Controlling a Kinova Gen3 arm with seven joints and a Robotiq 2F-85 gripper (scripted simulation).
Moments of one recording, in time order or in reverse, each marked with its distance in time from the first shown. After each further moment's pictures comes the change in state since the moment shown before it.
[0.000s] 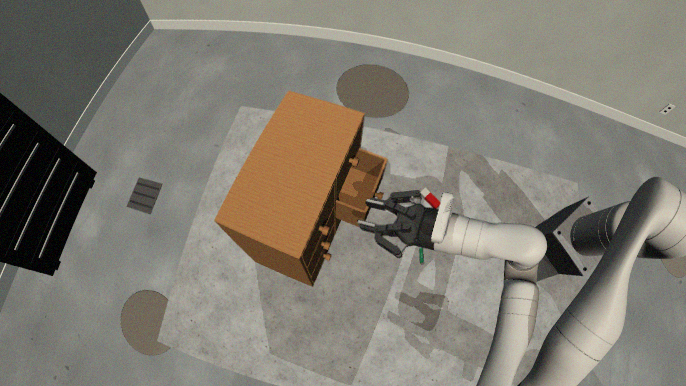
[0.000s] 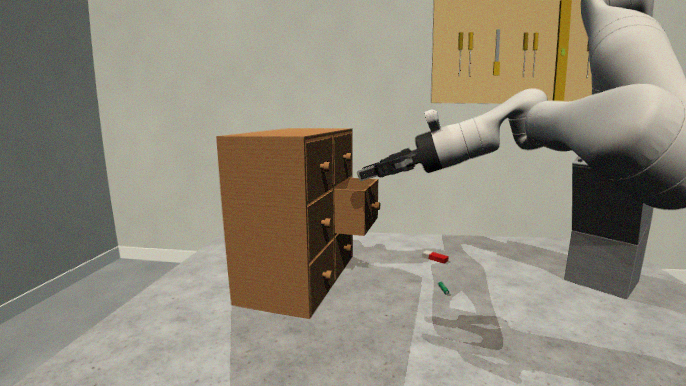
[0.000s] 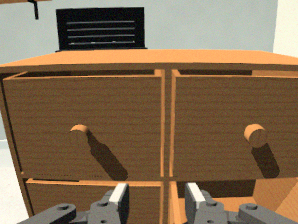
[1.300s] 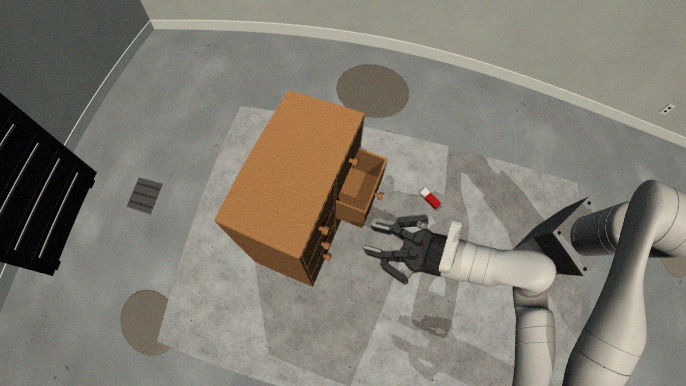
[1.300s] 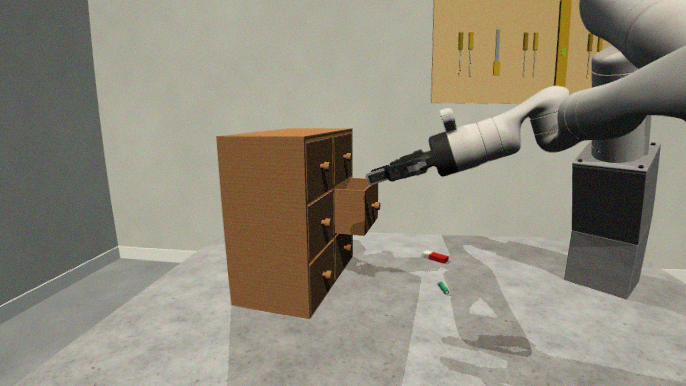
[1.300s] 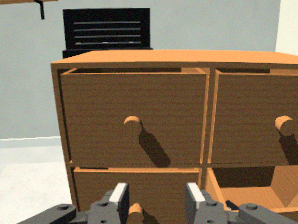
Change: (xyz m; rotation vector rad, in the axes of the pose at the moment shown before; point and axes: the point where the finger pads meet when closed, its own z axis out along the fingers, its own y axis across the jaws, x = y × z) arm -0.007 -0.044 -0.027 -0.001 0.001 -0.002
